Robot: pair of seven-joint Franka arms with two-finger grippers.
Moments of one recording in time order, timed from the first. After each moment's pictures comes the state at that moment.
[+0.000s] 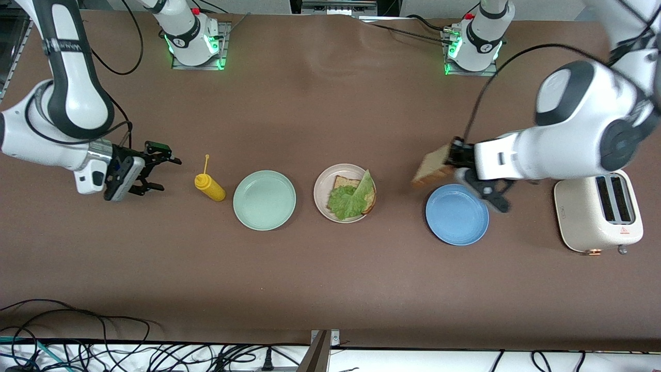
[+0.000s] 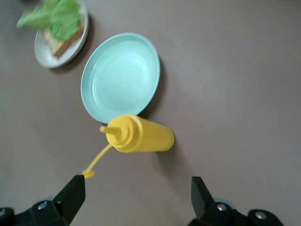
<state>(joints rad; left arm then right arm) 0.05 0.46 -0.40 -1.42 -0.38 1.60 0.26 0.19 0.20 -0.24 -2.01 0.61 2.06 -1.01</state>
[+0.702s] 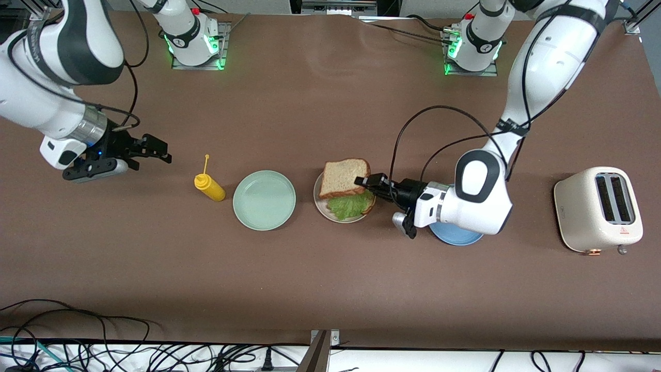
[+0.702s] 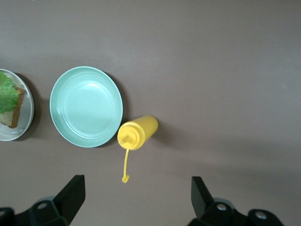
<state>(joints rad) -0.02 0.84 -0.40 -1.42 -0.99 1.87 0.58 0.11 0.03 -0.01 -1.96 0.18 2.01 -0.04</state>
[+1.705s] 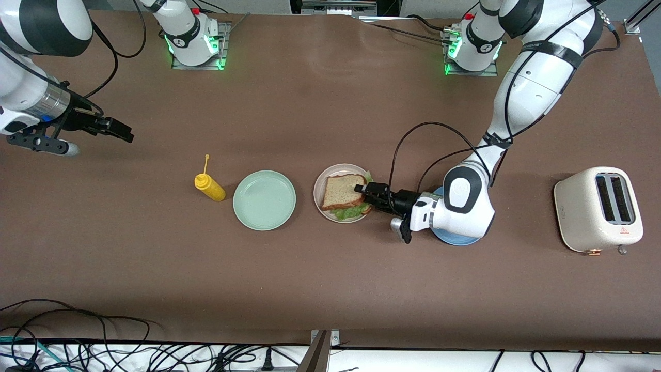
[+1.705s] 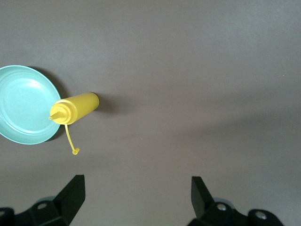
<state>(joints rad) -0.04 0.92 -0.35 -1.42 -0.95 1.94 0.74 -0.05 -0.05 0.05 -1.96 0.04 1.82 0.20</state>
